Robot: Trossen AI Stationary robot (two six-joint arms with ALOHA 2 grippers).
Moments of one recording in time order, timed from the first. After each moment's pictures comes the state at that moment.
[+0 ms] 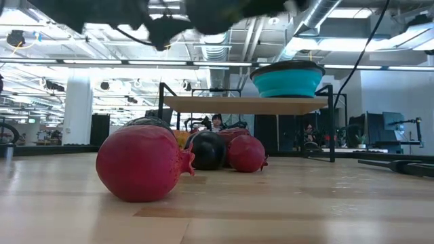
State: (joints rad) left arm -0.04 1.12 0.56 0.41 0.12 -0.09; right arm 0.62 1.88 1.32 -0.13 1.07 0.38
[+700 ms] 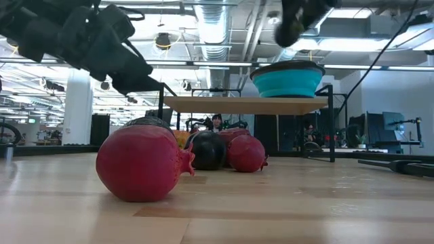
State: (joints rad) left arm -0.15 1.13 0.29 0.52 -0.16 -0.16; right arm -0.05 1.54 1.73 -1.45 0.58 0.82
